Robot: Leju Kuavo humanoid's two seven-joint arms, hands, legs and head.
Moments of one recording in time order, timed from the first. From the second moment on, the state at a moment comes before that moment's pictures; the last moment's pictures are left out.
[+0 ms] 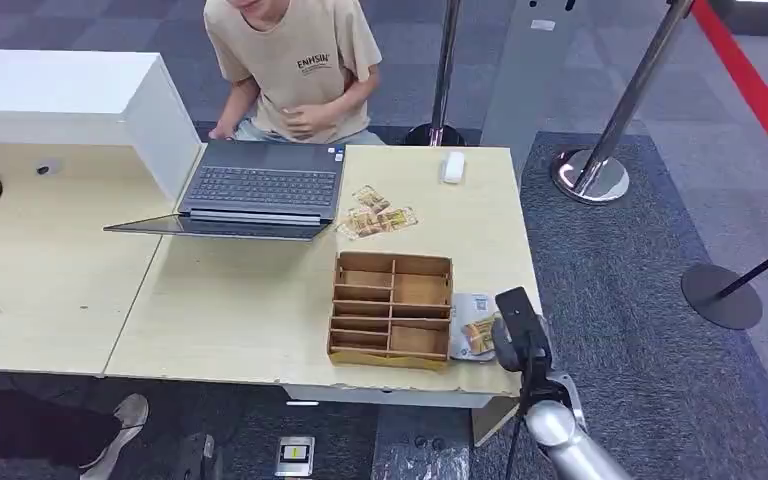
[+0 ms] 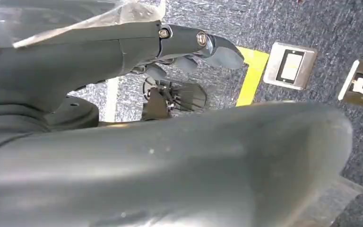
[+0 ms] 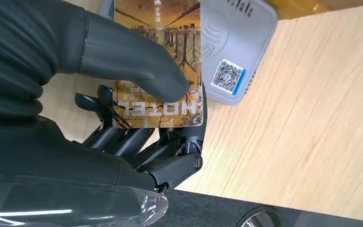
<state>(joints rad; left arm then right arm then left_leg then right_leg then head) -0.14 0.01 -0.67 -0.21 0.81 0.29 -0.20 -0.22 -0.24 0.32 -1.01 0.29 -0.49 0.03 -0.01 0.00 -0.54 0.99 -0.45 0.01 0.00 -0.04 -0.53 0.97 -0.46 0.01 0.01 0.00</state>
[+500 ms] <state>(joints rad) -0.14 0.01 -0.68 -0.21 0.81 0.29 -0.21 -0.26 -0.25 0.35 -0.99 0.39 -0.49 0.09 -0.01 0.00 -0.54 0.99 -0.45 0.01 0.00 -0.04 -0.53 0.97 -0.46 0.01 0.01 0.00</state>
